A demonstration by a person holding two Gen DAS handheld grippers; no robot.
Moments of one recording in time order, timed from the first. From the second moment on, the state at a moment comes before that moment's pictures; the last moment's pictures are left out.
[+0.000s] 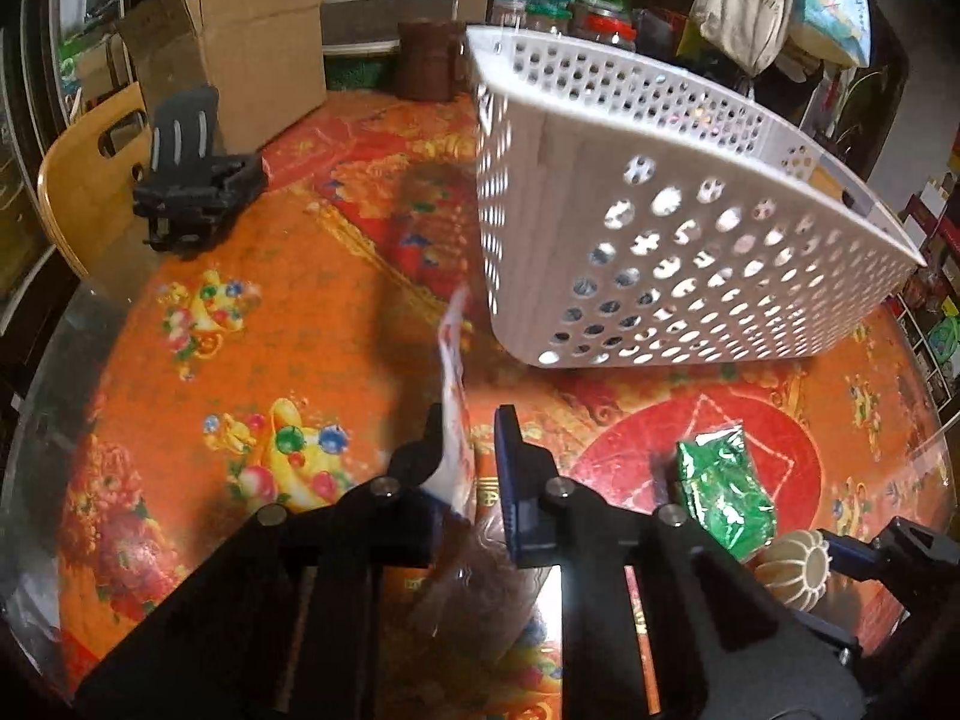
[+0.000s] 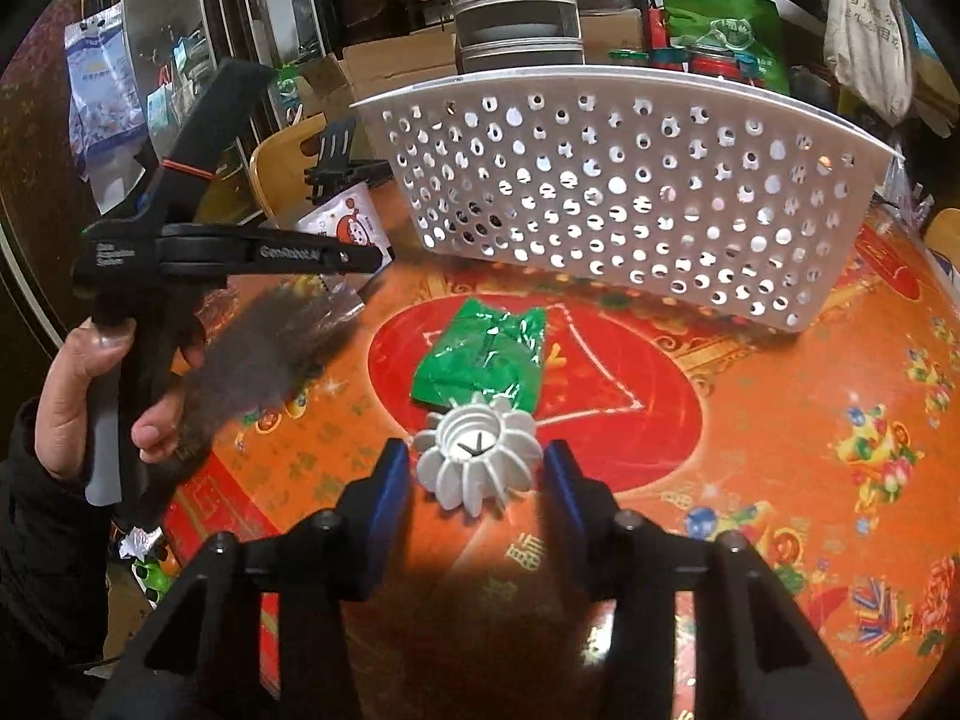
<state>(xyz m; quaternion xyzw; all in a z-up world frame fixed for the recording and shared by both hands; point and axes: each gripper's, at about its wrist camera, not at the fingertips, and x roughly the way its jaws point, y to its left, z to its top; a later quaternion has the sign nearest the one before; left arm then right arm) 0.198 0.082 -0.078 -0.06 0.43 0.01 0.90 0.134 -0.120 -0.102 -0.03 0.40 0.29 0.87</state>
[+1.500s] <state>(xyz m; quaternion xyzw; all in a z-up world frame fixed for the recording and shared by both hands) 0.142 0.060 0.024 -0.01 0.31 -0.03 0.95 0.129 -0.212 -0.011 -0.01 0.30 0.23 0.92</state>
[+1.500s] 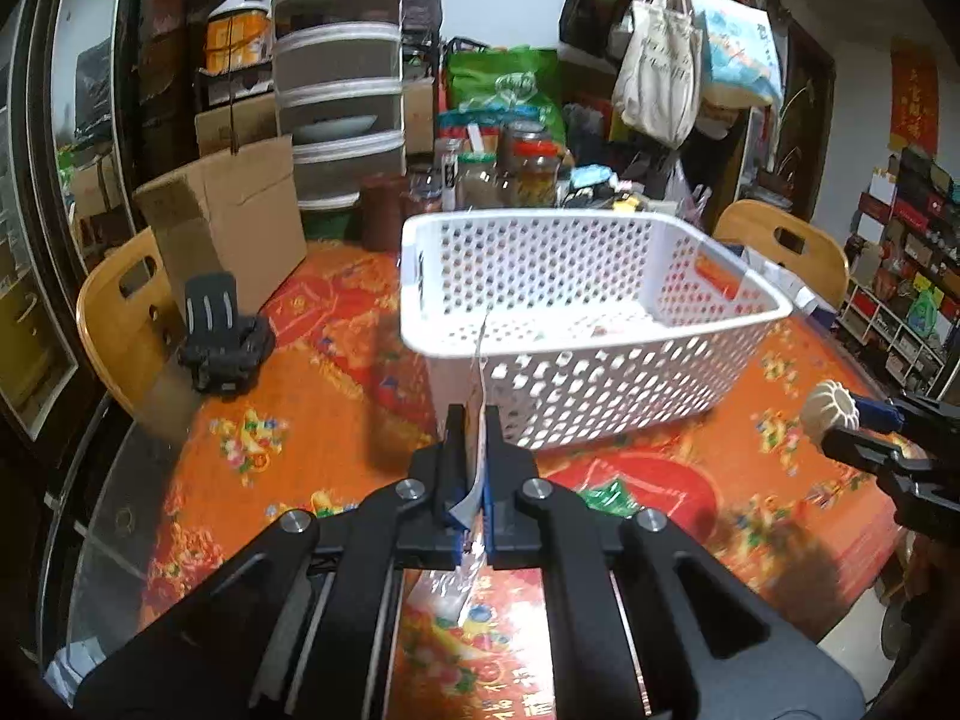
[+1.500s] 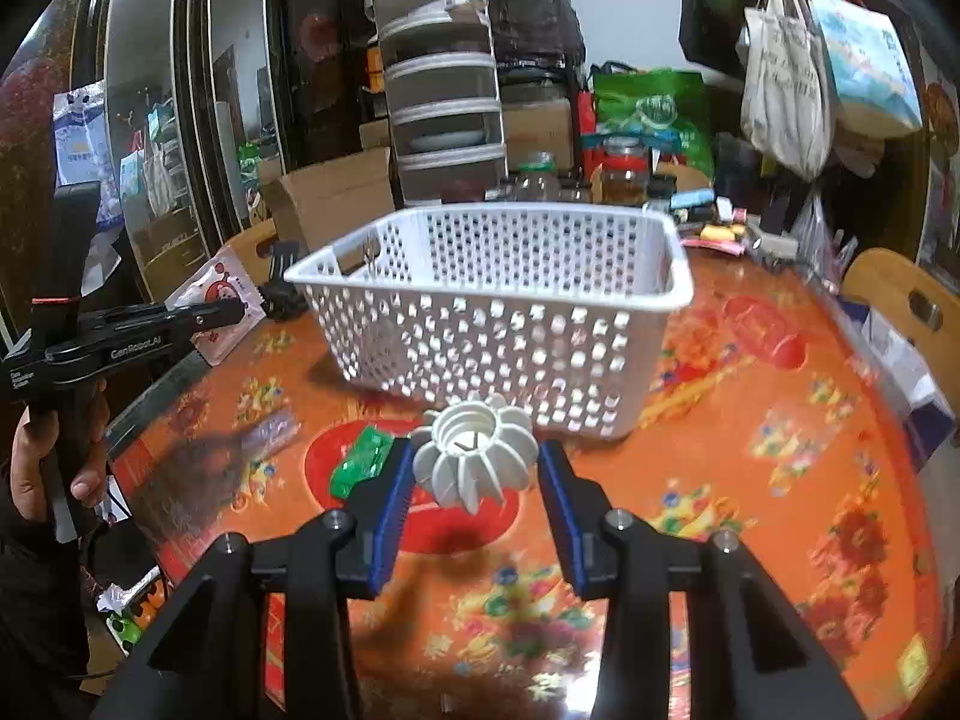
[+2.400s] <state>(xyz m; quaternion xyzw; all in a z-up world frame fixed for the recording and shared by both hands) 0.320 0.008 0.087 -0.04 0.38 -0.06 0.92 0.304 -0.183 0.043 -0.06 0.36 0.18 0.91</state>
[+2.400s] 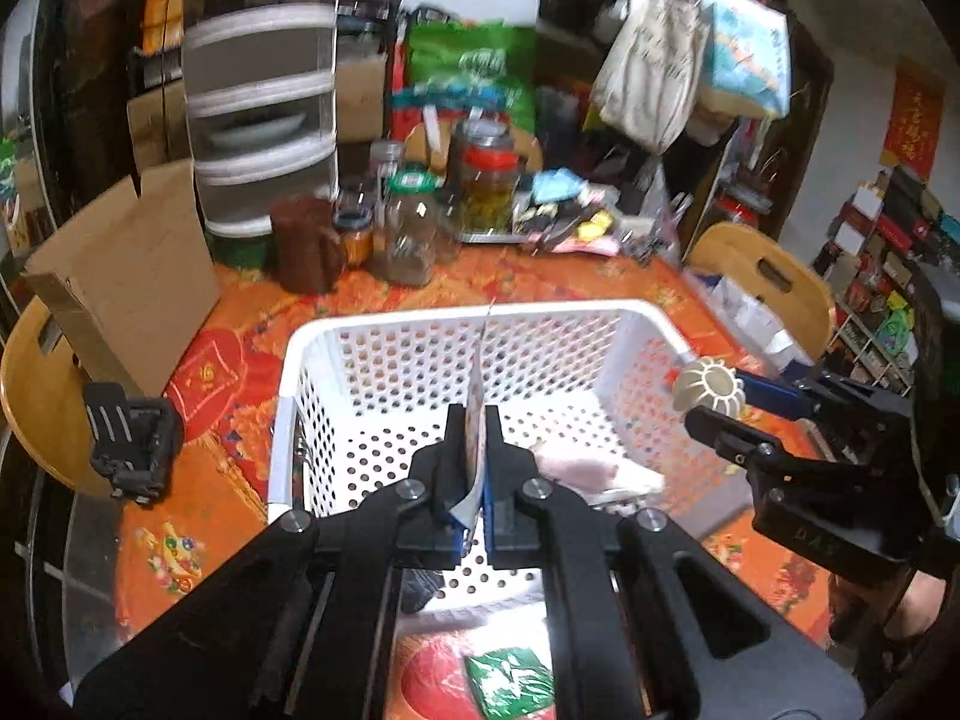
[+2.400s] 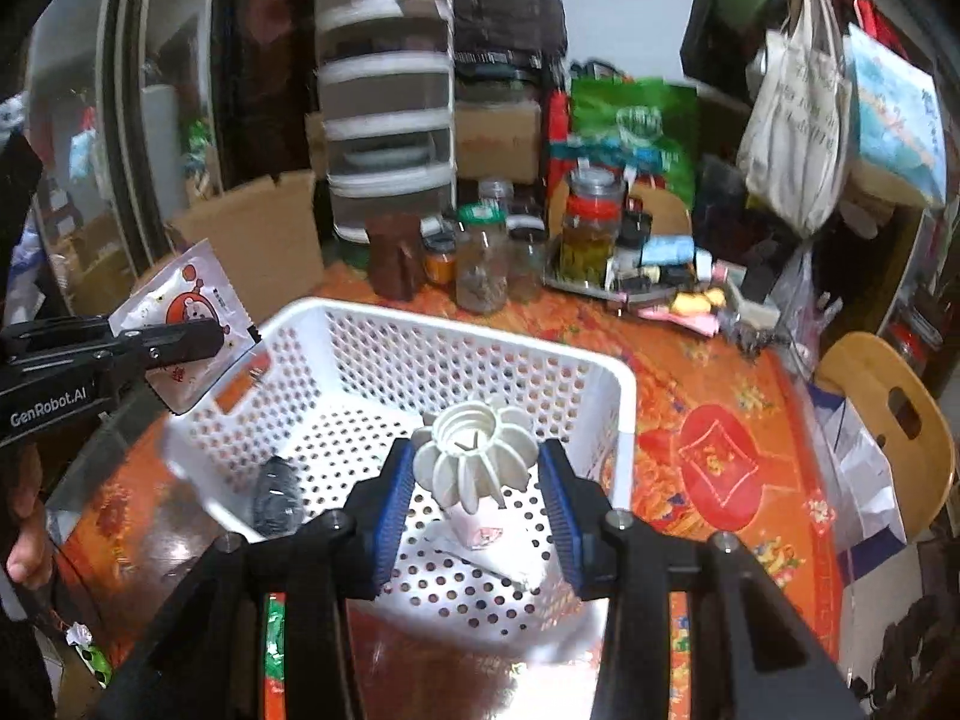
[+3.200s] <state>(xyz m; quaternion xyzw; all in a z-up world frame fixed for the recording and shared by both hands) 0.363 0.017 -0.009 -0.03 0.45 -0.03 0.89 0.351 -0.161 -0.022 -0.10 0.44 0.13 0.88</state>
